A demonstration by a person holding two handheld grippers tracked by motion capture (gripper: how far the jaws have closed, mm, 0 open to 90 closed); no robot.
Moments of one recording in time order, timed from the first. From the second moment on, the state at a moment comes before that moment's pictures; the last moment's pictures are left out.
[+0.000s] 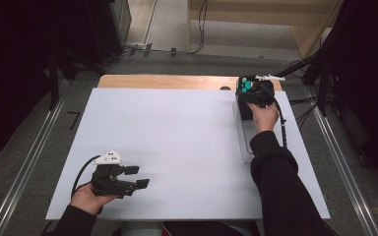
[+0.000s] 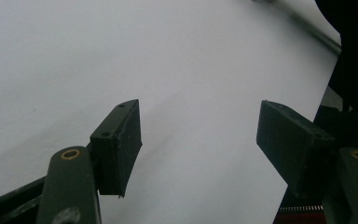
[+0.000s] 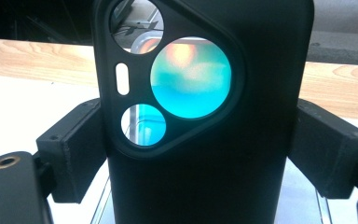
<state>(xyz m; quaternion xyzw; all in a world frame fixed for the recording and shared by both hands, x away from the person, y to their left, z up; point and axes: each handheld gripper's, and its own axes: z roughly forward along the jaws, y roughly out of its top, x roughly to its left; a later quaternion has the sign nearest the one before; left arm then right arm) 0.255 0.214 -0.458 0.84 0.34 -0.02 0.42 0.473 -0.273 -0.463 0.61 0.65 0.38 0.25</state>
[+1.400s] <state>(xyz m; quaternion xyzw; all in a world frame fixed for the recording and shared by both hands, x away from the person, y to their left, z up) 0.264 0.216 -0.455 0.83 0.36 -0.02 0.42 0.431 -0.250 -0.412 0.55 0.69 0.44 0.17</state>
